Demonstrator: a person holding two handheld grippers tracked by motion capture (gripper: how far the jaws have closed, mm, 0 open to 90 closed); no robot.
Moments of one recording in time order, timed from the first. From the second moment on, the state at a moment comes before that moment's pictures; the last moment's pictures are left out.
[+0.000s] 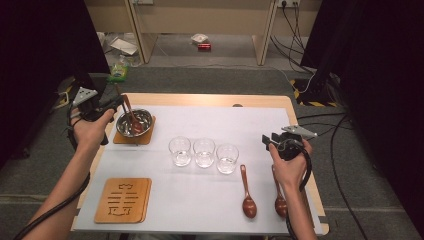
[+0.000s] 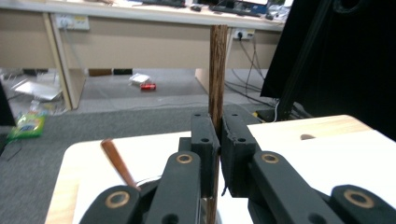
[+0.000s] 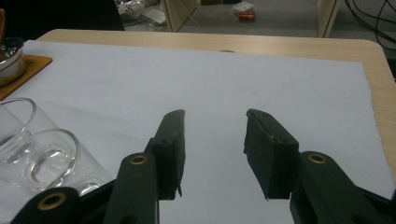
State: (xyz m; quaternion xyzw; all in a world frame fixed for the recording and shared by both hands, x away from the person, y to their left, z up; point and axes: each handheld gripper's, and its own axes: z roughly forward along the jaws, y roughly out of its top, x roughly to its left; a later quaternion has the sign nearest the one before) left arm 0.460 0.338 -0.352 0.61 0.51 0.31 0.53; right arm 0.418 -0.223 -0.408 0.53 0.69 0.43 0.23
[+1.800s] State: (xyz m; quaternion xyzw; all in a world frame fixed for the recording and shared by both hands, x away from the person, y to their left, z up) left arm 0.543 0.351 -0.449 0.59 0.69 0.26 0.34; right arm 0.411 -0.233 -0.439 0.54 0.70 0.42 0.21
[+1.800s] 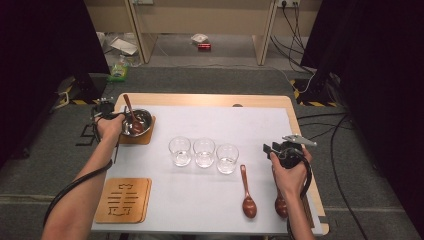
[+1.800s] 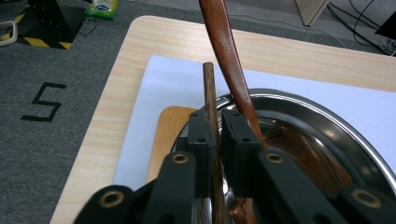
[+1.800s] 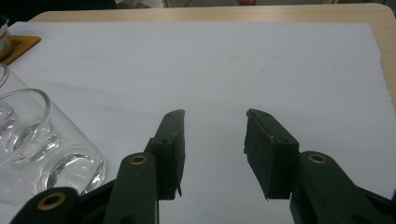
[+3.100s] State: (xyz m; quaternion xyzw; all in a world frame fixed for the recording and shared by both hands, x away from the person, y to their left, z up) left arm 0.516 0.349 -0.444 0.64 0.68 0.22 0.29; right arm 0.408 -0.231 -0.440 0.54 0.70 0.42 0.21
